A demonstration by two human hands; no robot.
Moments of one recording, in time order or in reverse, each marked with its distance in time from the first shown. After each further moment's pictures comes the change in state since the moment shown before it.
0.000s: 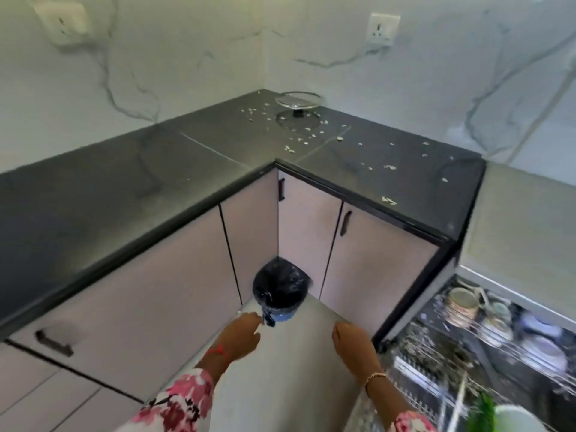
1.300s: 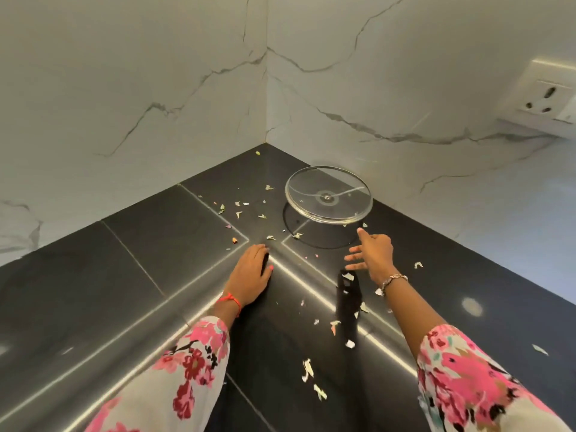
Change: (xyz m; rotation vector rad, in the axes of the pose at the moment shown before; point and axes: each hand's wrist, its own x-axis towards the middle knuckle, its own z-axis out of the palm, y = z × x) left_hand 0.681 -0.110 -0.392 -0.163 0.456 0.057; right_hand 0.811 -0.052 -0.273 1.234 0.166 0.438
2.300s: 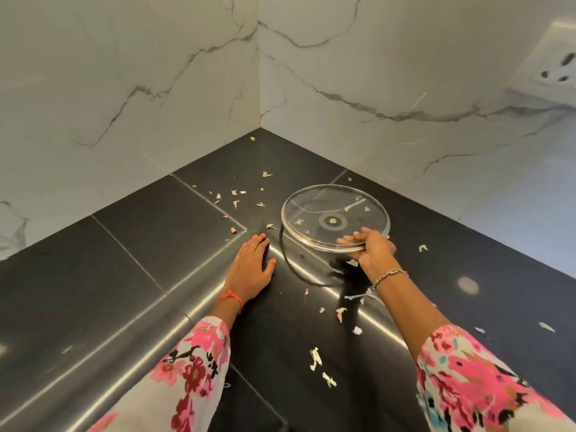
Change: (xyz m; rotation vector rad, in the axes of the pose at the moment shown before) left_hand -0.004 -0.007 0.010 0.016 0.009 0.012; right_hand 0.003 0.018 0.014 0.680 0.150 0.290
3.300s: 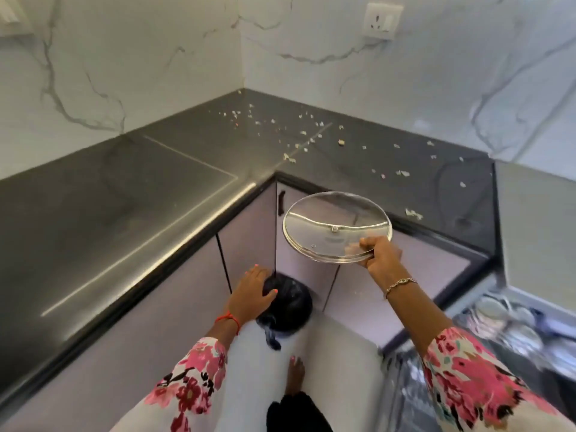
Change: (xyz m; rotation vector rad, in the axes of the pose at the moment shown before) left_hand -0.608 0.079 0.013 -0.074 -0.283 0.054; right_hand -0.437 0.186 -0.422 0.006 0.041 -0.102
